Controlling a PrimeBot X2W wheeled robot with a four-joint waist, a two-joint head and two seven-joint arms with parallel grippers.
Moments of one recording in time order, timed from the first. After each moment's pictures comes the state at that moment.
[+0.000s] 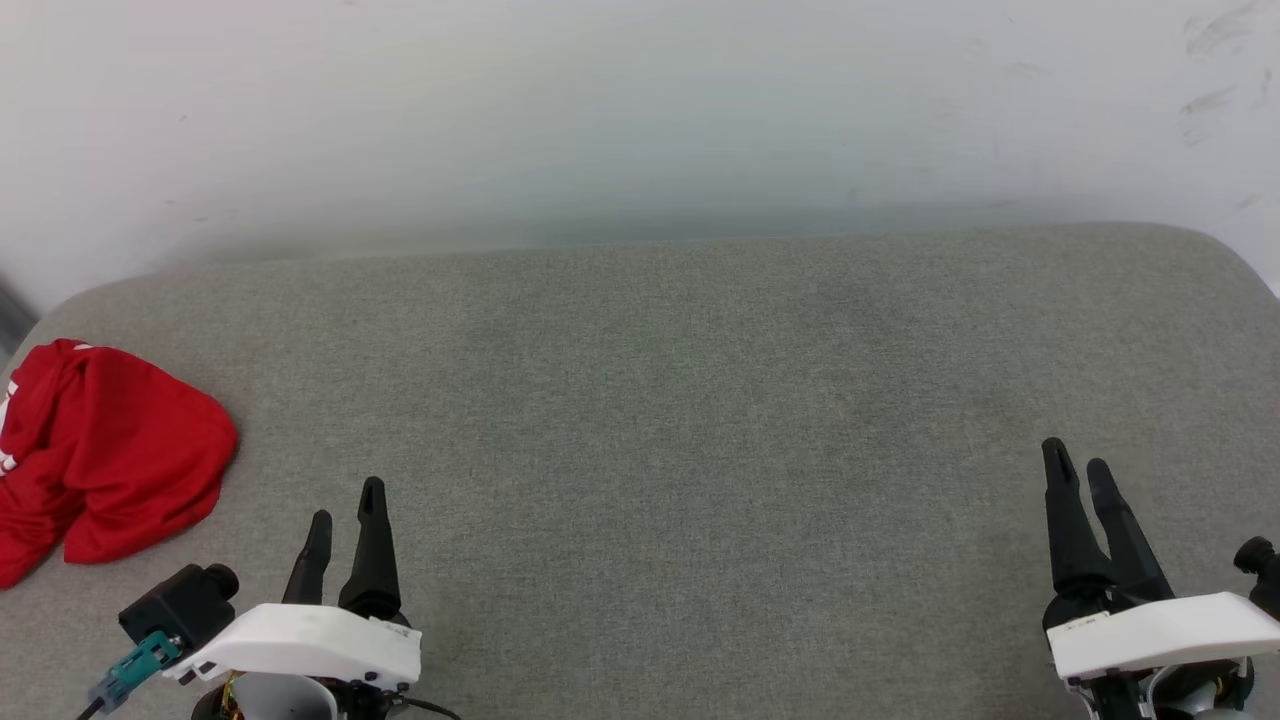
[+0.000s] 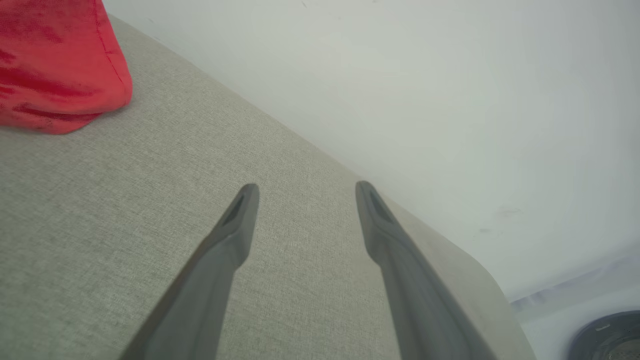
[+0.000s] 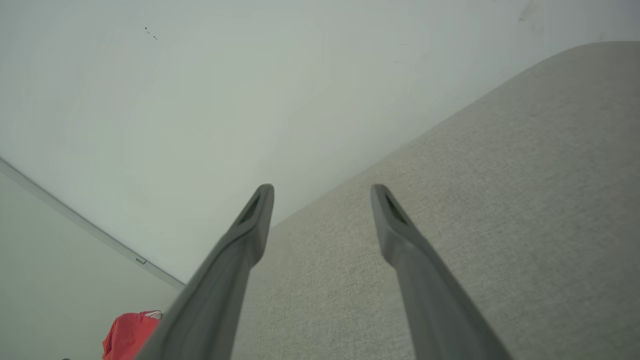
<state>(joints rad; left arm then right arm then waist) 0.00 0.08 -0.02 0.03 -0.76 0.09 -0.08 -0.01 -0.05 -0.05 0.07 0.74 0.13 -0.08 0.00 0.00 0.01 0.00</state>
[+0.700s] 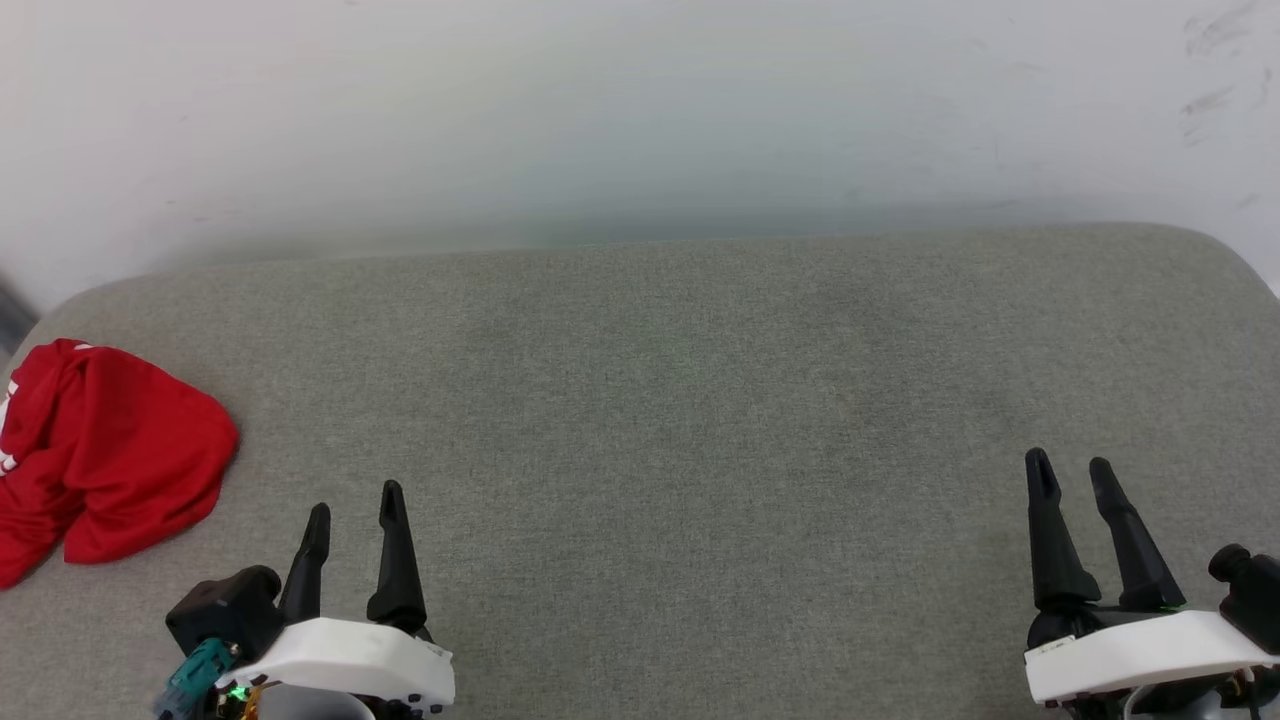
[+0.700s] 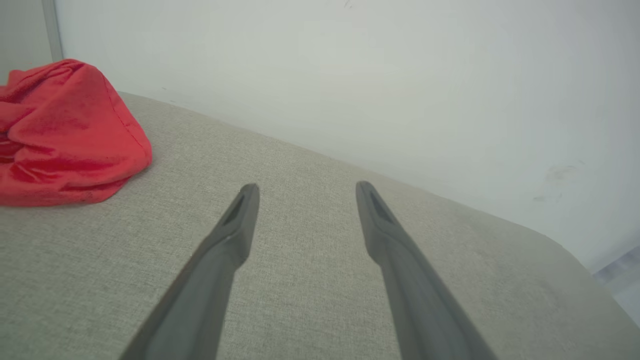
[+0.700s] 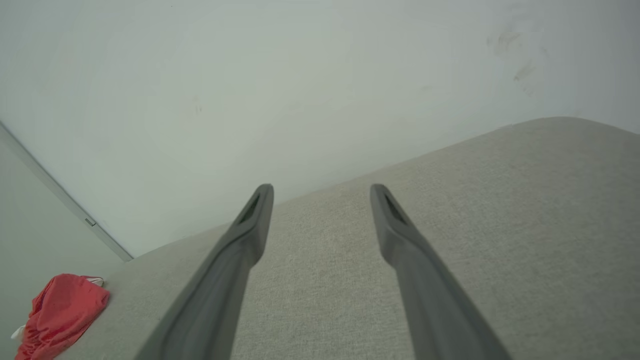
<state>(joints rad) 0.04 0.12 -0.11 -0.03 -0.51 0.18 -0.14 0.02 -0.05 -0.03 0.03 0.48 0.13 -0.14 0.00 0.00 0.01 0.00</state>
